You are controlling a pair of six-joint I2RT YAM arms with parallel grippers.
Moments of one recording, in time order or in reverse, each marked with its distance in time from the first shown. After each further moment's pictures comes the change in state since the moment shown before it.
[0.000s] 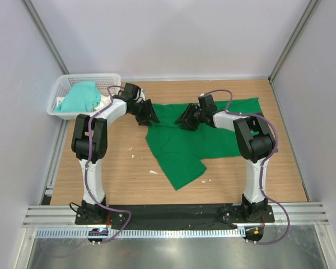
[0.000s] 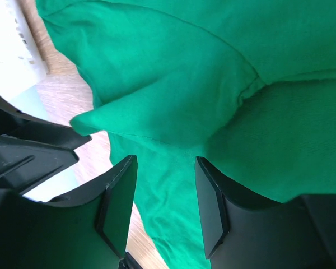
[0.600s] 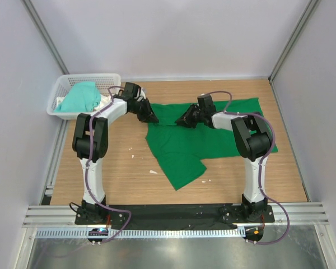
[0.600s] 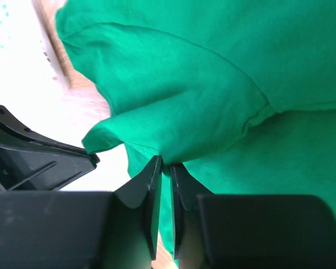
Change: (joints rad) left arm 0.002 0.019 0.016 0.041 0.060 -0.073; right arm 0.005 0.037 0.002 0.089 -0.005 0.100
